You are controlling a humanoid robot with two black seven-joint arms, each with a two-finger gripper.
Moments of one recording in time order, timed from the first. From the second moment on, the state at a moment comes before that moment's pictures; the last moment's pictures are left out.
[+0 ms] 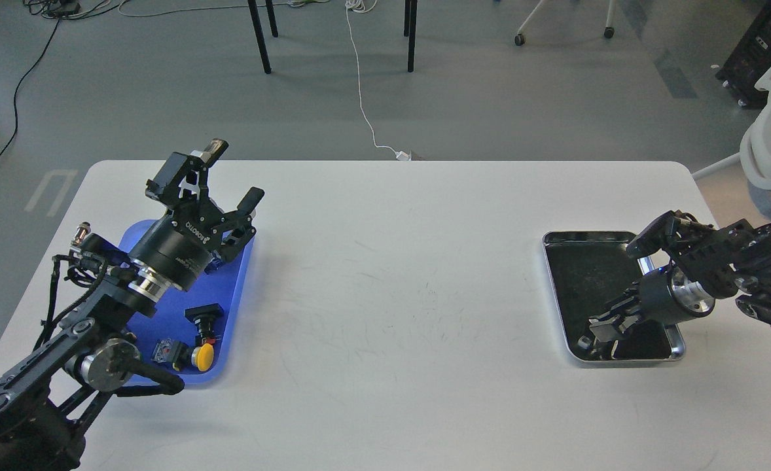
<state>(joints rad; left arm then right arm) -0.20 0.39 -1.07 -1.35 0.65 -0.29 -0.39 1.17 -0.65 -0.48 0.94 -1.65 0.31 0.49</state>
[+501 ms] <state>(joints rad) -0.20 0.39 -1.06 -1.35 0.65 -0.29 -0.39 1.18 -0.65 -0.48 0.95 -1.65 0.31 0.49</state>
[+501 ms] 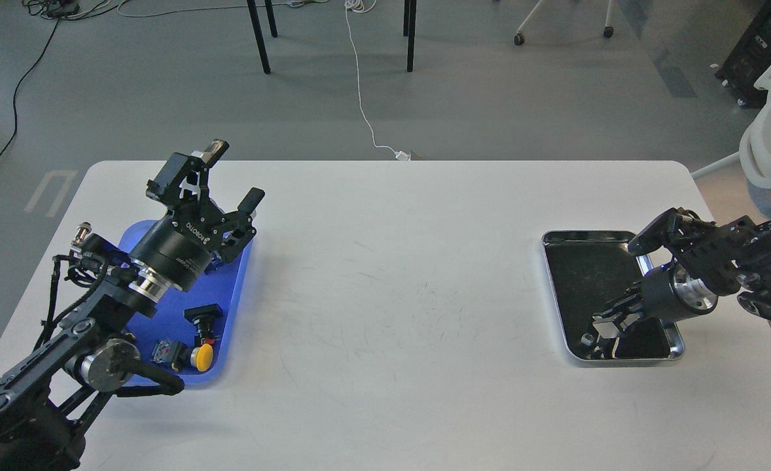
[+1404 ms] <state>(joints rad) -0.20 0.39 -1.06 -1.35 0.65 -0.29 -0.39 1.41 -0.62 -0.48 1.07 -1.55 0.32 0.49</state>
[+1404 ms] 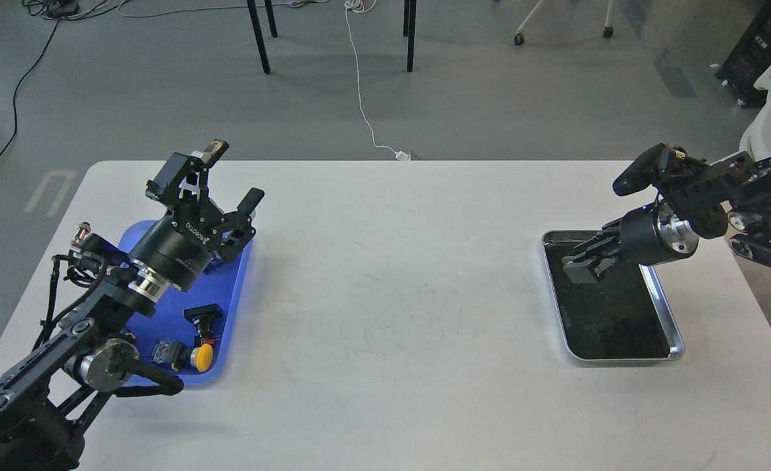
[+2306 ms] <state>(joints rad) -0.17 0.39 -1.07 -1.35 0.65 -0.29 -0.39 1.35 0.00 -0.64 0.74 -1.28 0.21 0.49</state>
